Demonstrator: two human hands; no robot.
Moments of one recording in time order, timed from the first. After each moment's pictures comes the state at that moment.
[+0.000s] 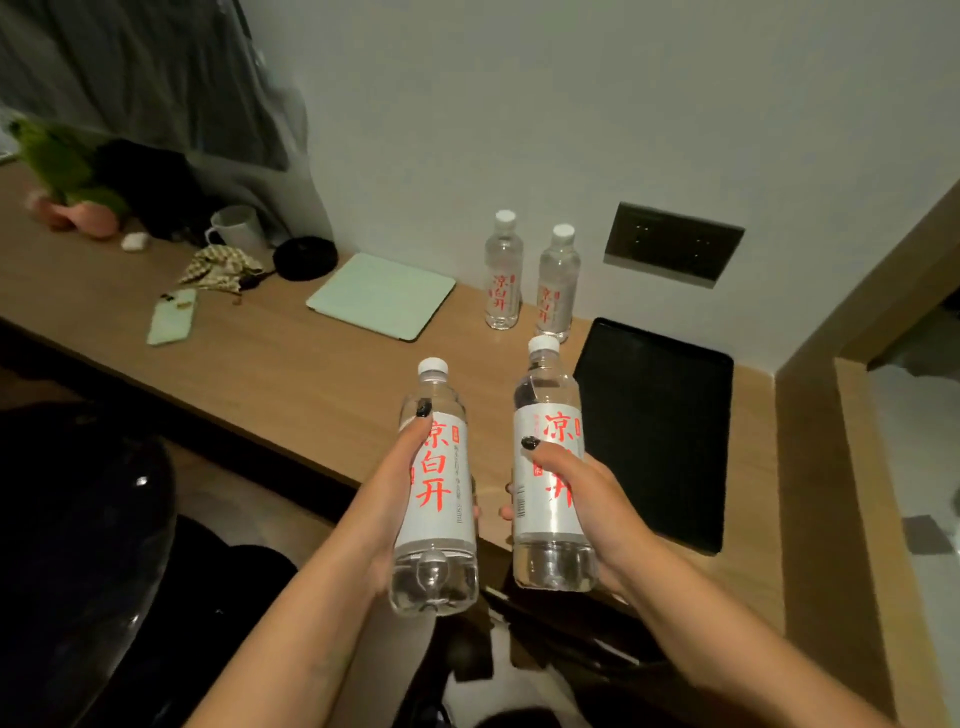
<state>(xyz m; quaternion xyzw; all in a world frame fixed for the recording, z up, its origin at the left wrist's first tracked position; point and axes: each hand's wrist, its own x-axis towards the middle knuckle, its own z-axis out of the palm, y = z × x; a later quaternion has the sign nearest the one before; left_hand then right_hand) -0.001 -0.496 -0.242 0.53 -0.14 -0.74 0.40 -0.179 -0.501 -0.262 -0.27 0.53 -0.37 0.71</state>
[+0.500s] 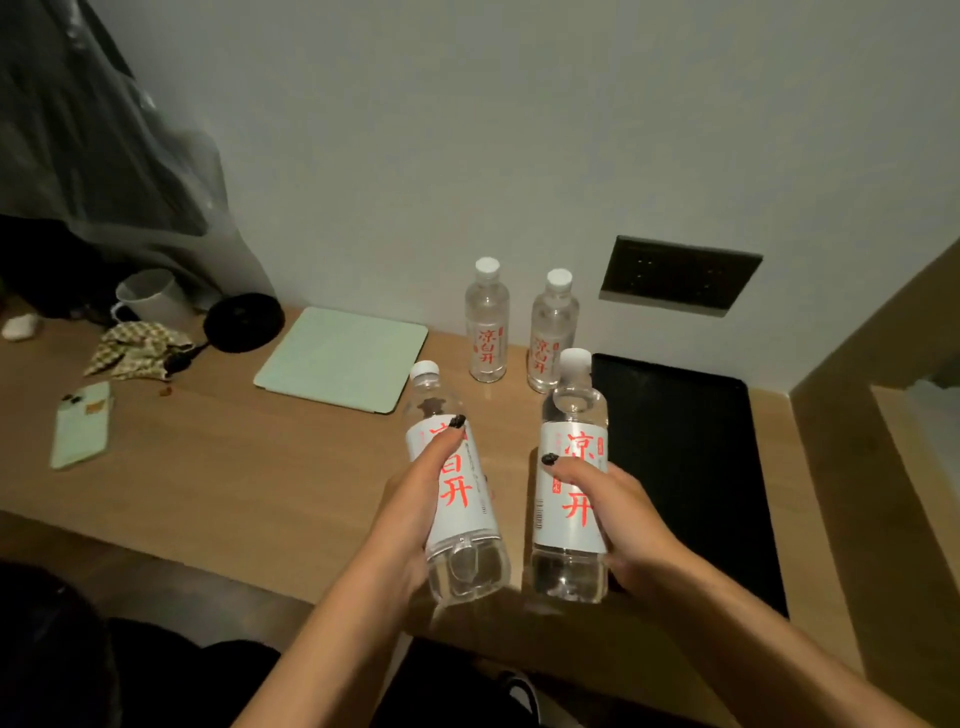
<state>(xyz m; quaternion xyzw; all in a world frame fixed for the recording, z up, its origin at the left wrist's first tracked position) 0.012 -0.654 -0.278 0.57 -0.19 -0.72 0.36 -0.167 -0.617 -0.277 -0.24 0.62 -0.40 0.63</state>
